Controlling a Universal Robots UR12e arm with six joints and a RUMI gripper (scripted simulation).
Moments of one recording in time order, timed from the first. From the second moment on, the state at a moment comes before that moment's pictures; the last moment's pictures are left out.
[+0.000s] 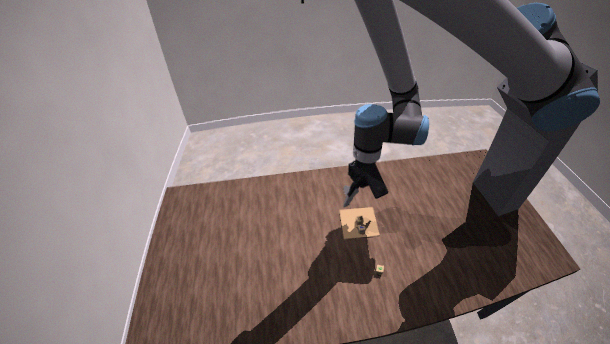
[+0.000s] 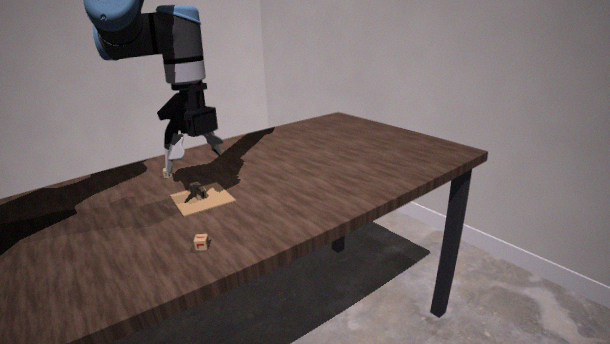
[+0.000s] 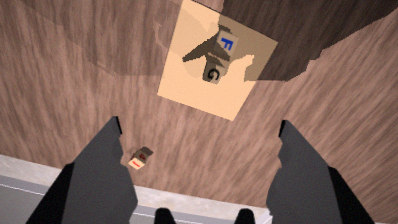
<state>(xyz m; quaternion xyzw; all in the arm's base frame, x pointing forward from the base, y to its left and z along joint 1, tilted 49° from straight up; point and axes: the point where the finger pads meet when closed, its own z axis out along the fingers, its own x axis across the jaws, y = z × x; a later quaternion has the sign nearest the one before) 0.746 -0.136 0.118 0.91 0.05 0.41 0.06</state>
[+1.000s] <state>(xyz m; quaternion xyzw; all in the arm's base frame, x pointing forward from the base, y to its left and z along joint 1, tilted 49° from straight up) 0.728 -0.179 0.094 0.86 0.30 0.37 0.17</state>
